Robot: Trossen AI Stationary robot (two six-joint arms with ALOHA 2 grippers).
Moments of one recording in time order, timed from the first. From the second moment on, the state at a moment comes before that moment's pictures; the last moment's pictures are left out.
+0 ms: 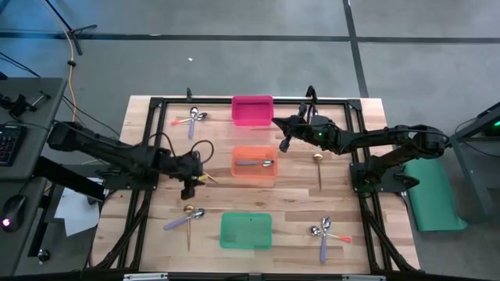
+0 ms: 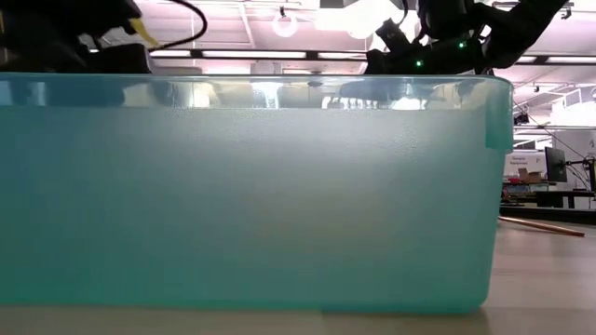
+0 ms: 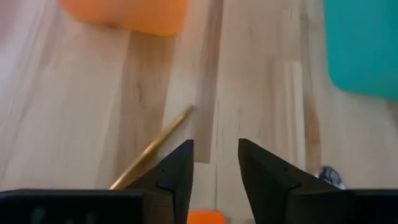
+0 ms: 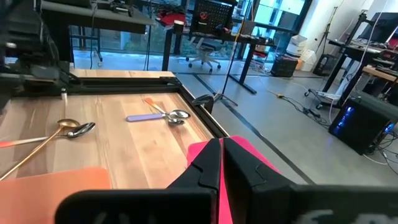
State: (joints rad) left arm -0.17 0.98 0.44 -0.37 -0.06 -0.29; right arm -0.27 1.34 0.60 0.62 0.23 -0.18
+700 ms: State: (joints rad) left arm -0.03 1.20 0.57 -0.51 -0.15 0.15; right arm -0.27 1.34 0.60 0.62 0.23 -0.18
